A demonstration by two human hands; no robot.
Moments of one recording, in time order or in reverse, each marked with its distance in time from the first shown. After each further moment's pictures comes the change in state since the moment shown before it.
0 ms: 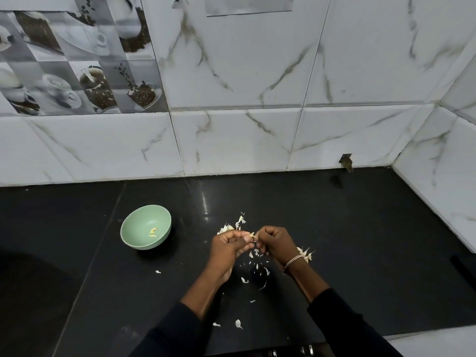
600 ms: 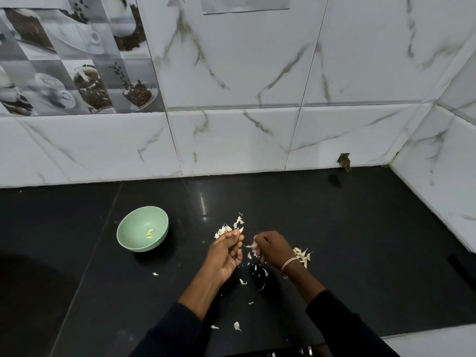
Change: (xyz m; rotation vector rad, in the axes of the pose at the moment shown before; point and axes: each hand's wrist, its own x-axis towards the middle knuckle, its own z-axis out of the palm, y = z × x) left_hand 0.008 0.003 -0.003 -0.341 0.116 -0.360; right_hand 0.007 0.010 -0.002 -0.439 -0.018 0.048
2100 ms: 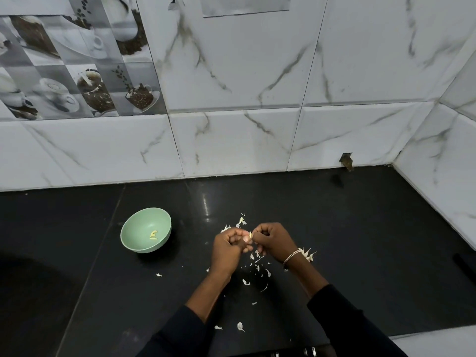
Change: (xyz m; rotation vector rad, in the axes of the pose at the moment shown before) left_hand -0.003 -0.007 0.004 0.633 -0.049 0.557; right_hand -0.002 -0.024 -0.008 0.204 -0.027 -0.064
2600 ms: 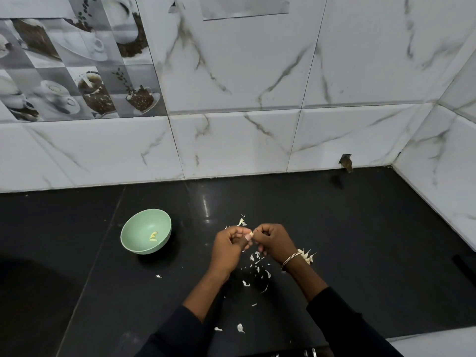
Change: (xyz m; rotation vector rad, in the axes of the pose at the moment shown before) left_hand 0.004 0.006 -0.002 0.056 -0.034 0.038; right_hand 0.001 -0.001 0.006 0.091 0.059 0.010
